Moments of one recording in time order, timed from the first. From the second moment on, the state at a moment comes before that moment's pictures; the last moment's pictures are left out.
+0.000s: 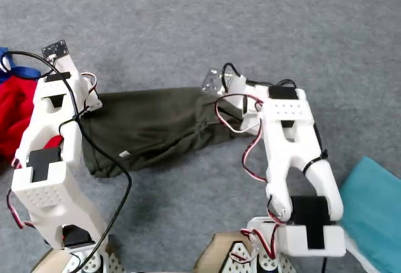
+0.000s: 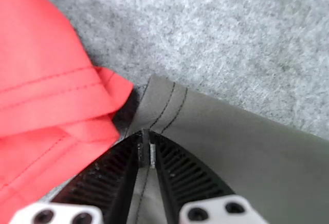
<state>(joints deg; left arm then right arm) -15.3 18.9 11.6 50.5 5.5 -3.3 -5.1 32.8 54.2 56.9</state>
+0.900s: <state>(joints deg) -15.3 18.9 11.6 50.5 5.5 -4.0 17.6 -6.3 67.9 47.2</state>
